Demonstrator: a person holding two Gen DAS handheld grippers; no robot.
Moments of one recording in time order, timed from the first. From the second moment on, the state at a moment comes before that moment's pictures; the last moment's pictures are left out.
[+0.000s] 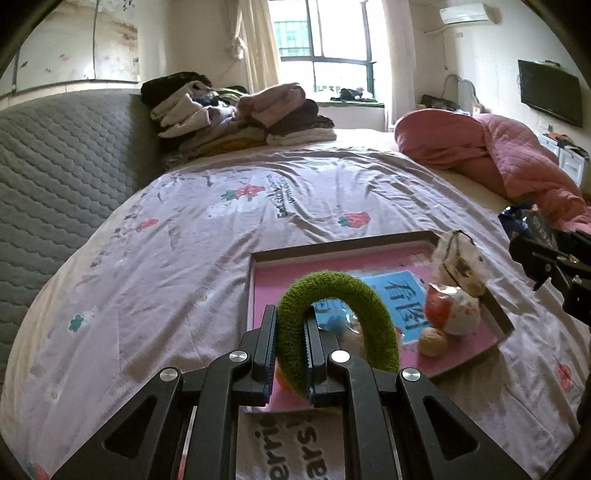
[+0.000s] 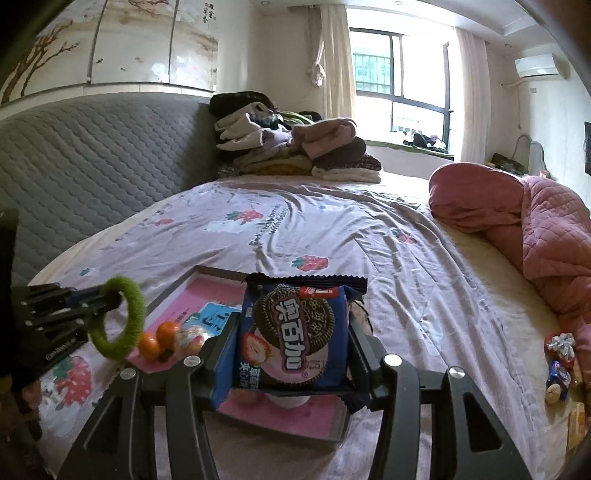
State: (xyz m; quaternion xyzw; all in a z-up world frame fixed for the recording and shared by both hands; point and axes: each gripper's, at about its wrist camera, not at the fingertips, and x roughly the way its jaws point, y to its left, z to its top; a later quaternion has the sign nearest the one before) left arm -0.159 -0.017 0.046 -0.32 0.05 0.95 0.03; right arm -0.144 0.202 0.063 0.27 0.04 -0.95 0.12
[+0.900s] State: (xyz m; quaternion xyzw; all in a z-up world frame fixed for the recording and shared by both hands) left arm -0.186 -0.004 -0.010 -0.37 0.07 0.93 0.04; right arm -0.170 0.204 -0.005 0.34 0.04 -0.93 0.11
